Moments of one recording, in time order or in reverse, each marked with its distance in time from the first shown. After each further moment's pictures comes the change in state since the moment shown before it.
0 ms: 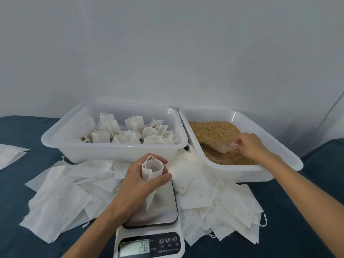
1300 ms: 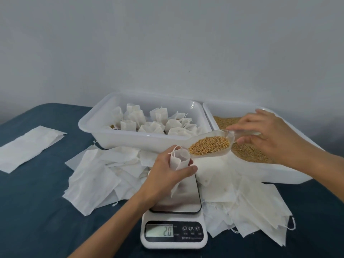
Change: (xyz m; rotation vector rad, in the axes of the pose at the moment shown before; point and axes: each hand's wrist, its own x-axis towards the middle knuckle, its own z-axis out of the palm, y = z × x) left_hand 0.000 -0.007 -0.001 0.056 0.000 -0.018; right_hand -0.082 -0.104 -0.065 0.095 0.125 -0.733
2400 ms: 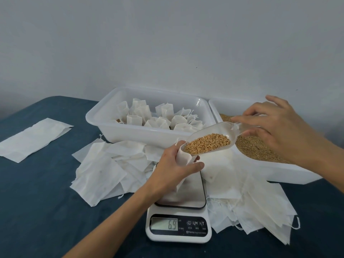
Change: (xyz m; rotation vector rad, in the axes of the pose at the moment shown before) left_hand 0.001 0.000 0.000 0.101 0.015 -0.038; right_hand 0.007 -0.028 -0.011 -0.301 0.081 -0.129
